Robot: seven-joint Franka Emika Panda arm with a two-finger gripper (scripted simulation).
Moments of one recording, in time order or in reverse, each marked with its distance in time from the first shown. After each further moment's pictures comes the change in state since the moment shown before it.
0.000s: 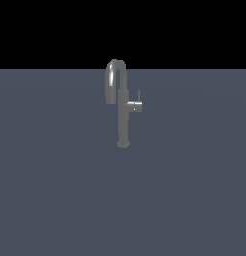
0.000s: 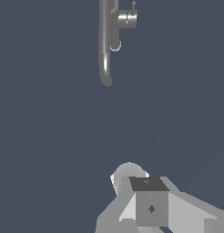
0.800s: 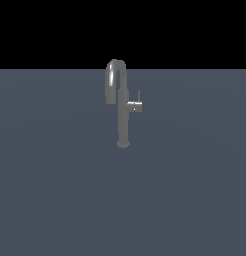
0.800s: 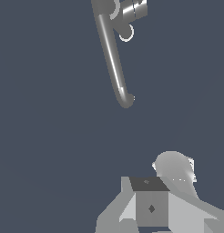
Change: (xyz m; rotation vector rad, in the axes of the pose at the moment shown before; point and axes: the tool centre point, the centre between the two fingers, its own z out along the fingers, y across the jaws) arm 0.087 -0.013 0.008 0.257 -0.213 0.243
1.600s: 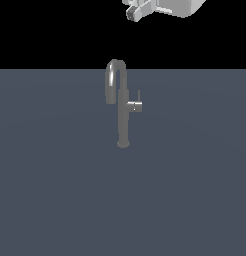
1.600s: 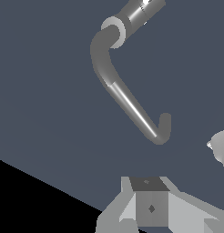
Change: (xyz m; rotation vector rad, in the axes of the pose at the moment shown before) arm 0.106 -0.013 0.010 0.318 -0.259 0.293
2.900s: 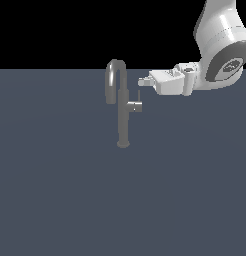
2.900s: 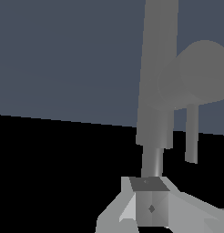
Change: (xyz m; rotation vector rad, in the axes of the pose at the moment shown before) arm 0.181 -0.006 0.036 0.564 -0.459 0.516
